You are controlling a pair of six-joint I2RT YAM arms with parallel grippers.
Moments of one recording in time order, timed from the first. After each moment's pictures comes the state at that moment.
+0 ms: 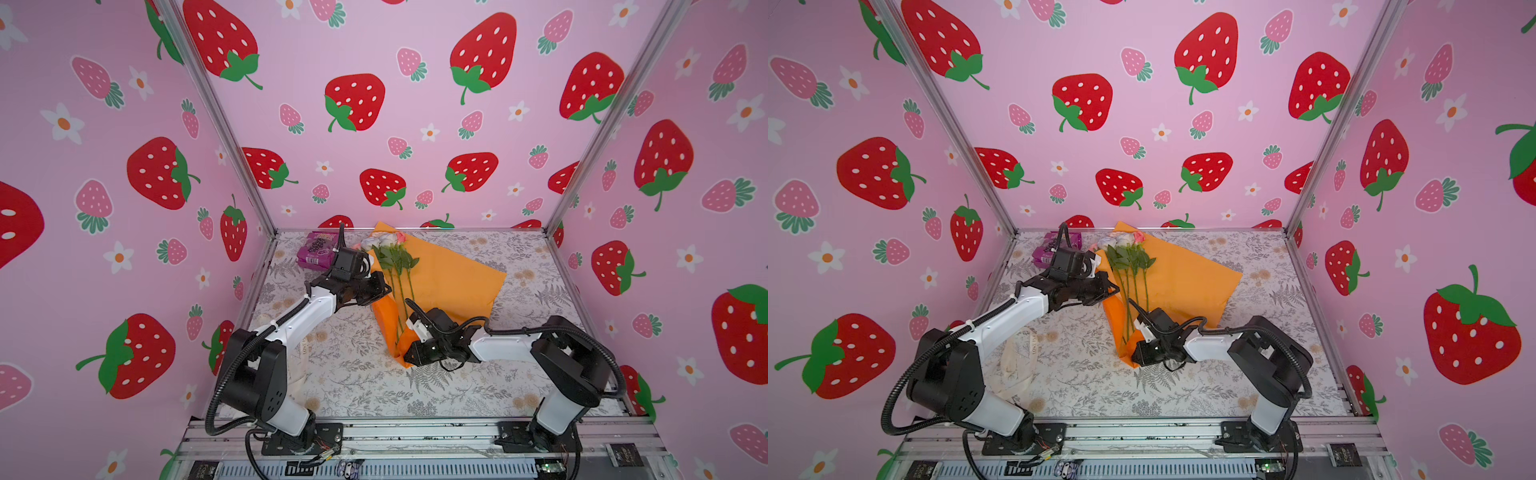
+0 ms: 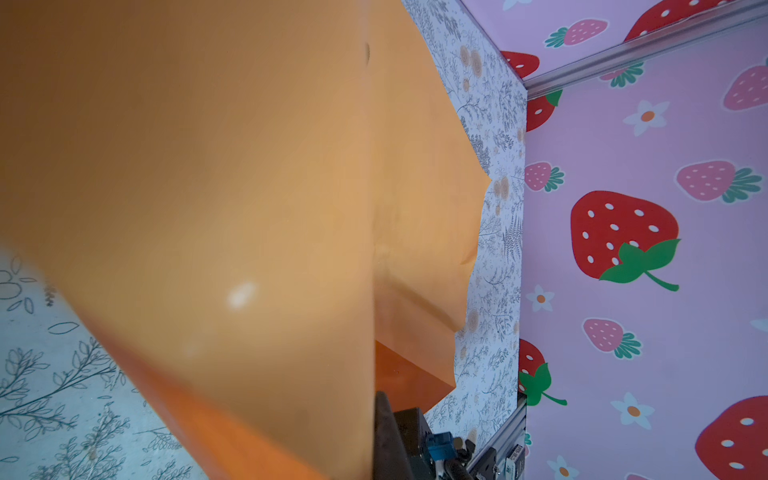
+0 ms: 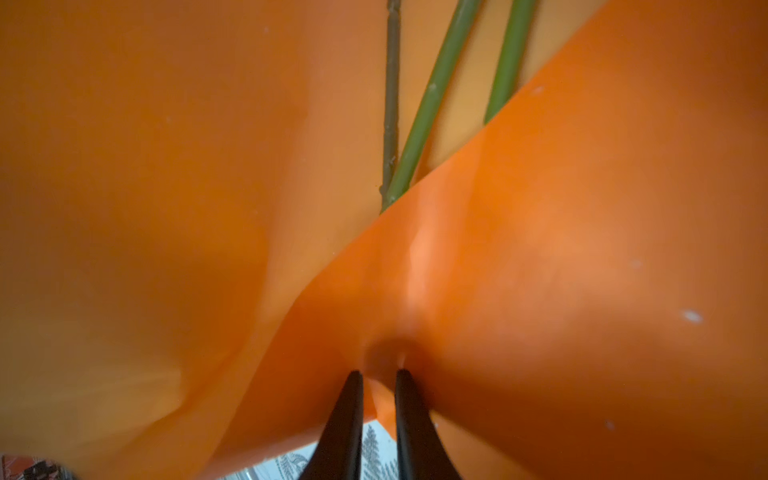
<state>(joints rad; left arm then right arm) -0.36 1.55 1.11 -0.35 0.46 -0.72 0.97 1.69 0.77 0.01 -0.39 0.62</state>
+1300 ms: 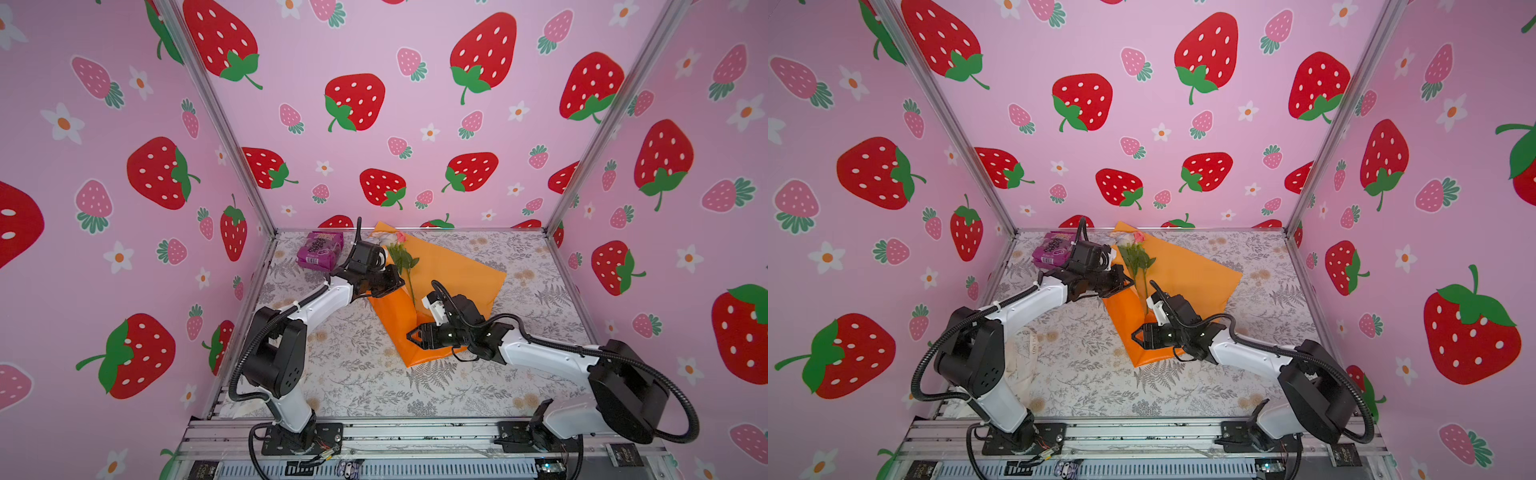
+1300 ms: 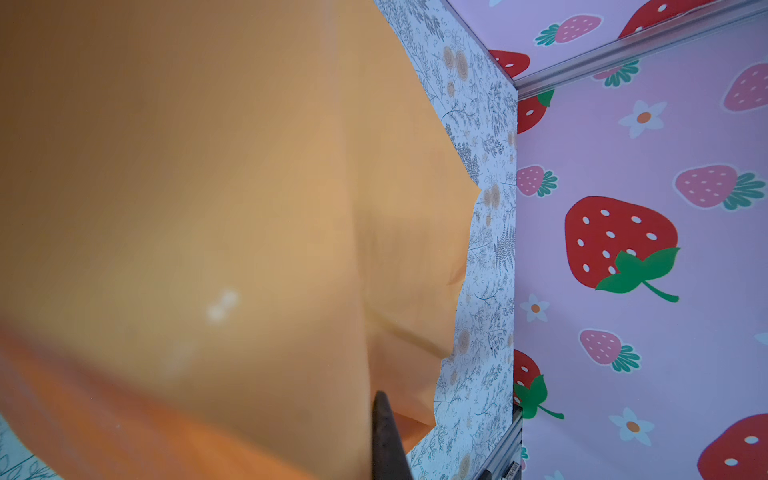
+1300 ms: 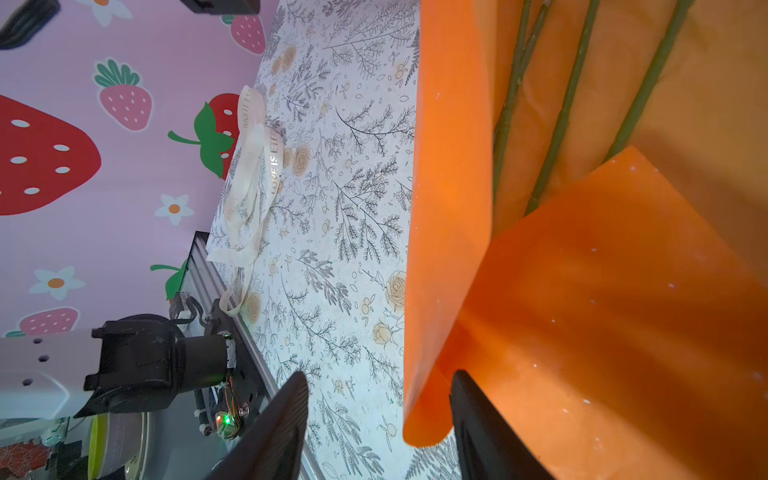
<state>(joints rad) -0.43 1.73 1.24 -0.28 0.45 -0.76 0.90 1.44 0.74 0.03 -0.36 0.65</state>
